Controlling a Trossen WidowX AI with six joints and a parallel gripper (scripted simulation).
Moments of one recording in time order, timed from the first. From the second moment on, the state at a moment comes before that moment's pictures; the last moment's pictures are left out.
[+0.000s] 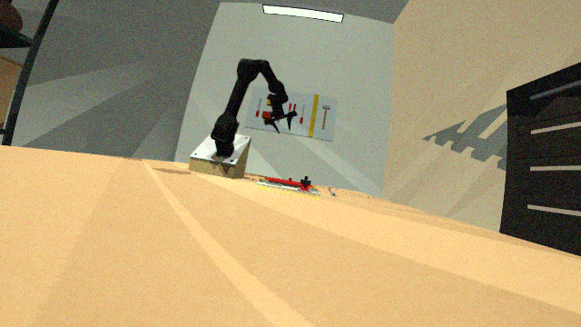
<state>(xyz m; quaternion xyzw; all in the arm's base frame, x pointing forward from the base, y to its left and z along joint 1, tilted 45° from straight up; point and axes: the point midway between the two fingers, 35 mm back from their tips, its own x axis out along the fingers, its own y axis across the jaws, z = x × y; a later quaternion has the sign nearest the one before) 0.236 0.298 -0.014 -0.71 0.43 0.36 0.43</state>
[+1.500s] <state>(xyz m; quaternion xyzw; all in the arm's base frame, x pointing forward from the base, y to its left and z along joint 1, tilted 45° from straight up) 0.359 -0.044 0.047 -0.23 0.66 -0.31 0.65</state>
